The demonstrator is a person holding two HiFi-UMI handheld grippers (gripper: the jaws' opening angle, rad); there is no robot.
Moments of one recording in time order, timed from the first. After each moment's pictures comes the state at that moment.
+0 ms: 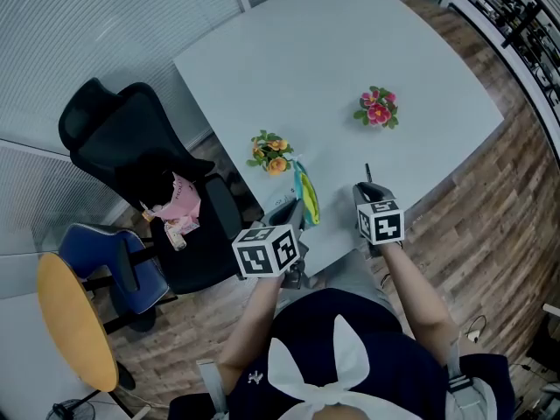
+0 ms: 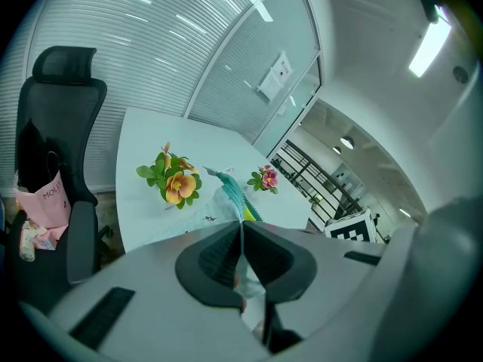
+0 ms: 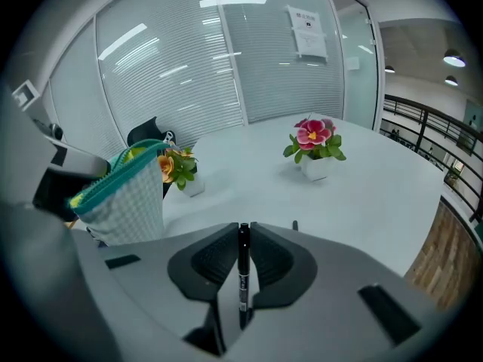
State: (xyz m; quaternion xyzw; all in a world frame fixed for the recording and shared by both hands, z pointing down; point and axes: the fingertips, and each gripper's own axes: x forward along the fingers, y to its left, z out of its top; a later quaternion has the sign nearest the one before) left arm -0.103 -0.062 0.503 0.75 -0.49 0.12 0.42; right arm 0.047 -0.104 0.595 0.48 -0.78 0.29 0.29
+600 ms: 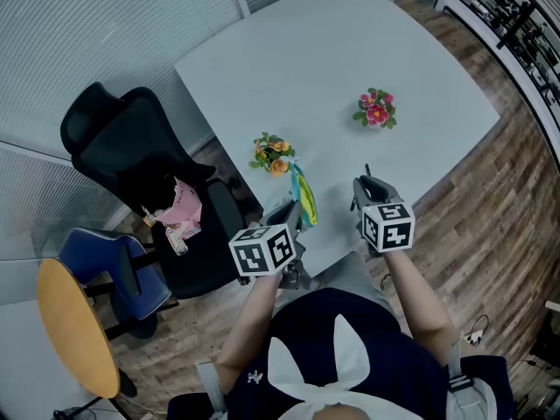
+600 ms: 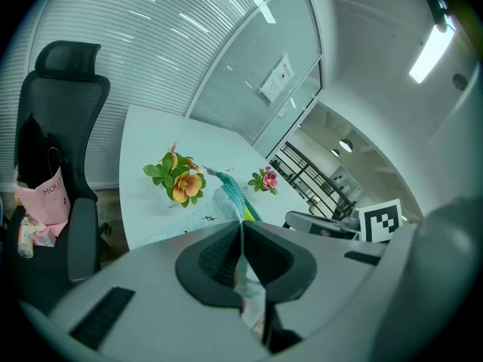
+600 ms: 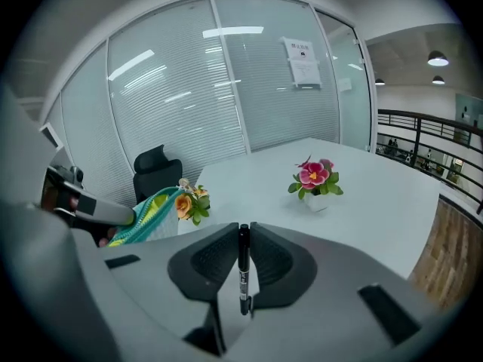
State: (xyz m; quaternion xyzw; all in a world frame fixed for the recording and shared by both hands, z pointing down) left arm -0.115 -0.058 0.502 0.75 -0.49 0.11 0.43; right arm 0.035 -0.108 0.527 0.50 -0.80 0.25 0.21
